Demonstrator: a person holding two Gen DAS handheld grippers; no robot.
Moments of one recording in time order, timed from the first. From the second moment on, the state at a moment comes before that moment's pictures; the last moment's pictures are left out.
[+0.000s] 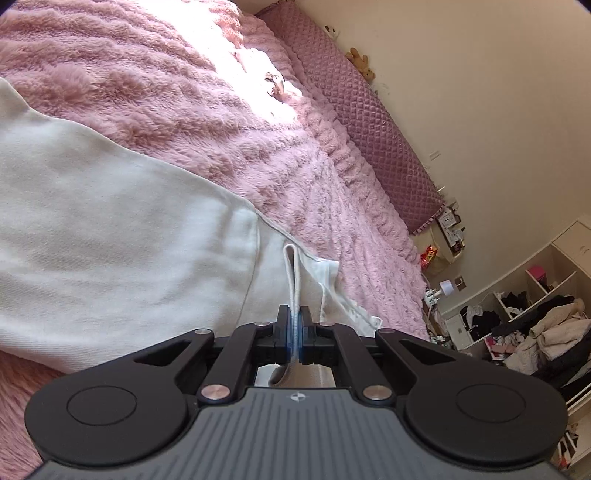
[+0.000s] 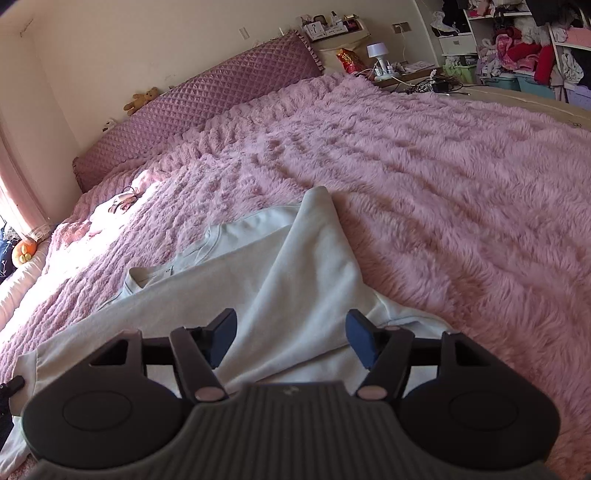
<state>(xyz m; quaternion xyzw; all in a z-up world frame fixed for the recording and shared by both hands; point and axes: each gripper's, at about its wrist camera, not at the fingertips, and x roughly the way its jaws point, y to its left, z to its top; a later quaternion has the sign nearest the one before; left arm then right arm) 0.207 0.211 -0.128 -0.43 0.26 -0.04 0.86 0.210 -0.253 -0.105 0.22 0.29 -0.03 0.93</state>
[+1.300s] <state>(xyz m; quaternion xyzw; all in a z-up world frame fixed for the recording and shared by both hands) -0.015 0.434 -0.137 -0.54 0.12 0.31 0.77 0.182 0.004 -0.082 0.14 0.34 0.22 0.91</state>
